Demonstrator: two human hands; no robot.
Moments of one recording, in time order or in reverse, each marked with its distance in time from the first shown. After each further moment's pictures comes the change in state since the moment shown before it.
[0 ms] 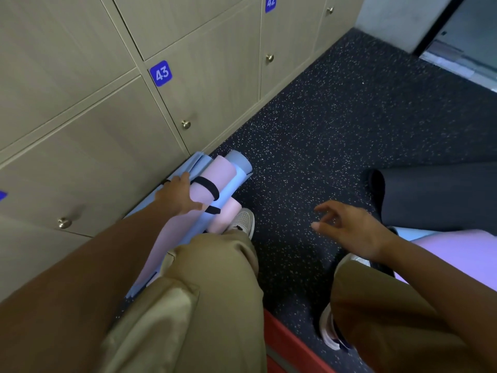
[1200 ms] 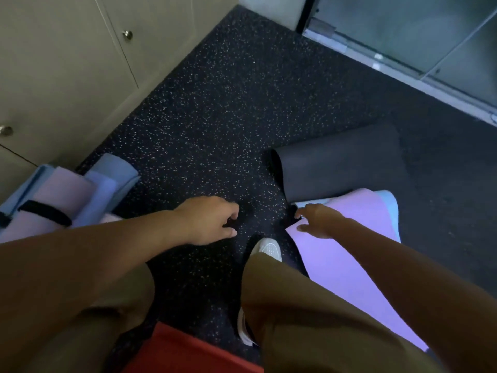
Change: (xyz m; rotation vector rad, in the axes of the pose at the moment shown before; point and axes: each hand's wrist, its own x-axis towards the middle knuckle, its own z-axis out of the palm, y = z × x) left_hand -0.075 0.337 0.047 0.267 -0.322 0.844; right_hand 0.014 0.270 -0.044 -0.427 -0.147 0.388
